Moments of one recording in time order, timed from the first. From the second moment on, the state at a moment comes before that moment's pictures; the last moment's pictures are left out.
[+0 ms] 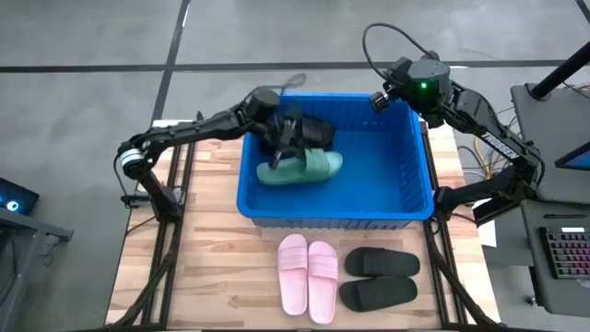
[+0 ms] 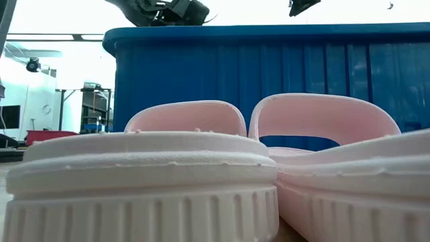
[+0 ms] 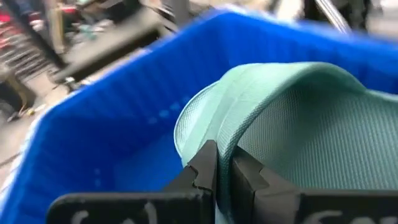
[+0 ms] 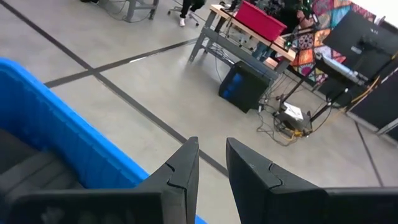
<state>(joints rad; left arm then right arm) 0.49 1.63 1.36 -0.17 0.71 0.78 -0.50 1.24 1.60 -0.75 0.66 -0.19</state>
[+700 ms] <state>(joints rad) 0.30 1.71 1.30 -0.32 0.40 1.22 -0.50 1.24 1.60 -0.75 0.66 -0.27</state>
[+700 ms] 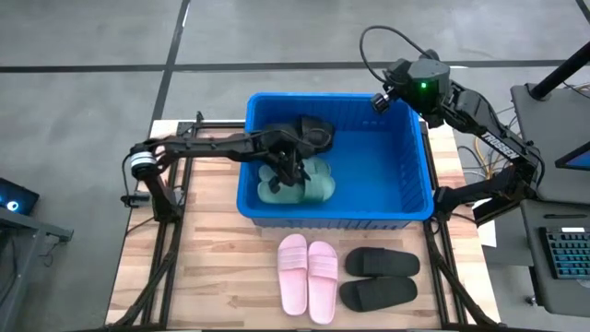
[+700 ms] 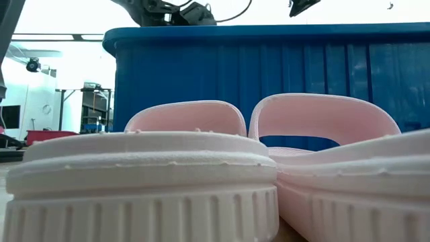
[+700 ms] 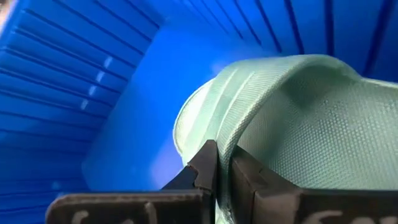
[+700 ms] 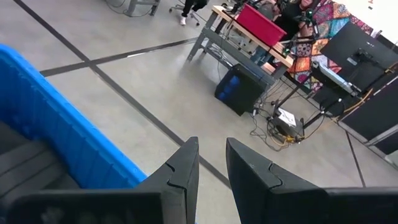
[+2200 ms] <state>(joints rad) 0.23 1.73 1.06 -0.13 0.24 1.36 -0.62 1.24 1.60 -0.74 0.66 -0.27</state>
